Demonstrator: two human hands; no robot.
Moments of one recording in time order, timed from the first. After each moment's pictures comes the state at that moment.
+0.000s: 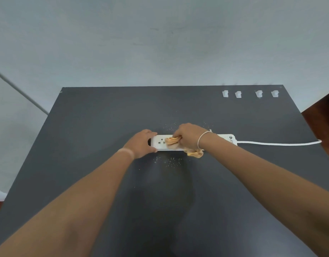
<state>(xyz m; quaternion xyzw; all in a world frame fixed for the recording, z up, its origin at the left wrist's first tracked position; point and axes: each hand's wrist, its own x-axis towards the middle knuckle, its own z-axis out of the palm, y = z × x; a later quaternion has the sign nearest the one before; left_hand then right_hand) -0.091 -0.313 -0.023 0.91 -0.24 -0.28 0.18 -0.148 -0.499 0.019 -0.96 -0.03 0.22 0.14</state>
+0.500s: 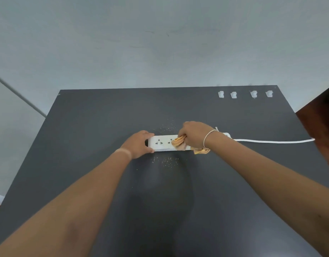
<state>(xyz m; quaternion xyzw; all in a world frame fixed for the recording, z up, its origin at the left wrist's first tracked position) -0.091 -0.311 -0.023 0.91 -0.24 -0.28 0.19 -0.160 -0.516 0.031 -0.97 -0.03 0.22 0.10</state>
